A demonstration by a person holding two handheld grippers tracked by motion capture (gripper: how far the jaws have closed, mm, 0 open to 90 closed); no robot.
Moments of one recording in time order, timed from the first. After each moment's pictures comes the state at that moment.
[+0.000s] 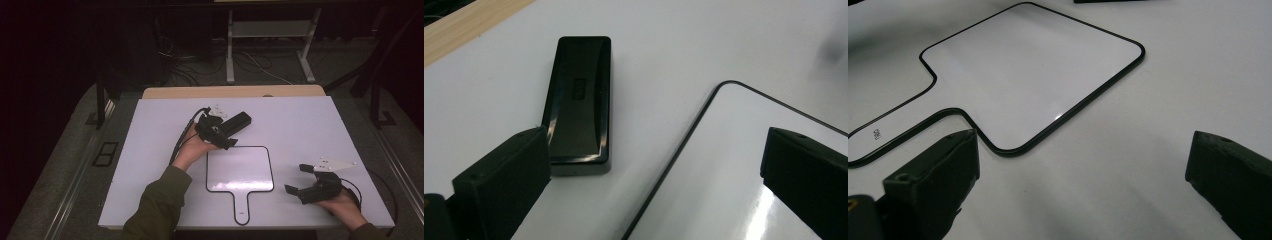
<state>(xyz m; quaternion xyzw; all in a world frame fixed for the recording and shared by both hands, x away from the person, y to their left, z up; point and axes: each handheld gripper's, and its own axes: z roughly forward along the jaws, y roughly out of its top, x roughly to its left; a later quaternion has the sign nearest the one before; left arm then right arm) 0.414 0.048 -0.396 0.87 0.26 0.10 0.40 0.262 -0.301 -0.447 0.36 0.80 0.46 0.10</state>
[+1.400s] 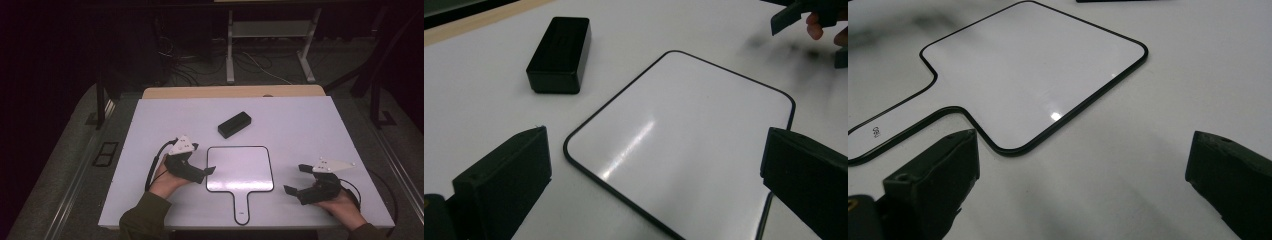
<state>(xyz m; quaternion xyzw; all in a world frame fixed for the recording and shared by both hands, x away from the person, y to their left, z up) 0.315 0.128 -0.413 0.83 0.26 0.12 0.48 0.261 -0.299 -0.448 0.36 0.80 0.46 0.11</state>
